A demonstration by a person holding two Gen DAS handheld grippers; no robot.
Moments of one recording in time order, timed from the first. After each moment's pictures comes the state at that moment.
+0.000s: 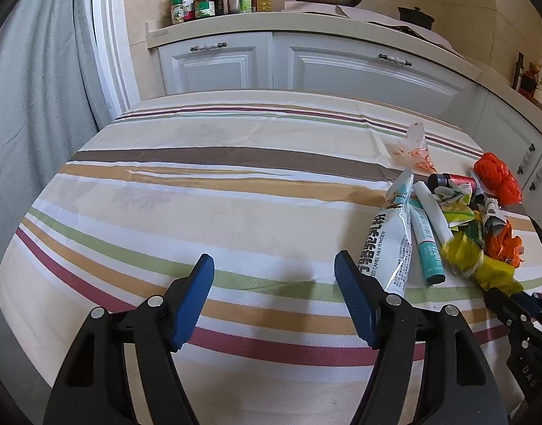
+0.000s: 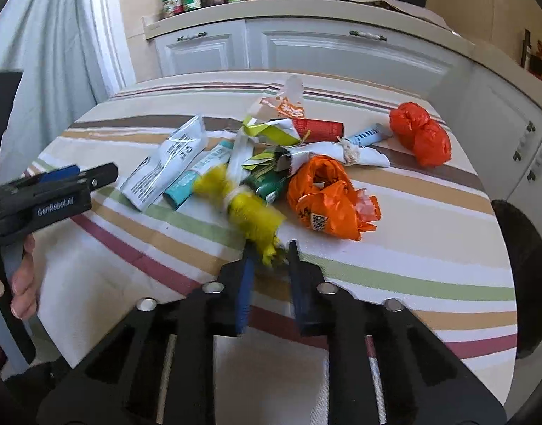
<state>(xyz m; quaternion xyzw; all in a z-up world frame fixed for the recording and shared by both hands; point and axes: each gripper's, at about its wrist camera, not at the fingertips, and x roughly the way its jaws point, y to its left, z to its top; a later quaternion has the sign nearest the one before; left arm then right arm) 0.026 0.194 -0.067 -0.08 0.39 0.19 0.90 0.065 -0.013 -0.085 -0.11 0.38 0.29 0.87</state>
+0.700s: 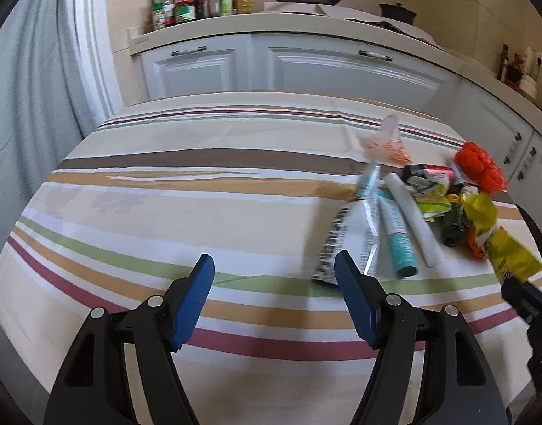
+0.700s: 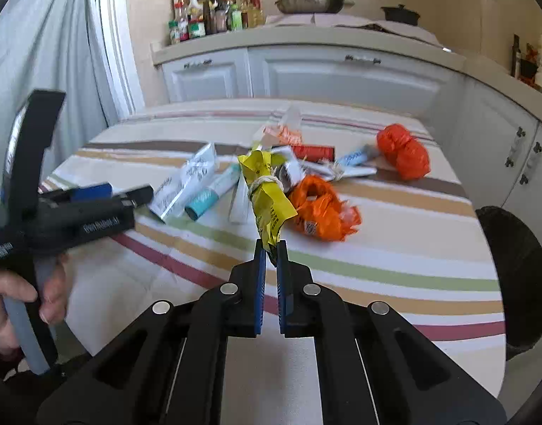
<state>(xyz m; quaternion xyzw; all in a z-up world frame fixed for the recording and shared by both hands) 0.030 0.170 -0.066 -0.07 0.39 0.16 0.91 0.042 -0.038 -0.061 -0.07 0.34 0.30 0.89</state>
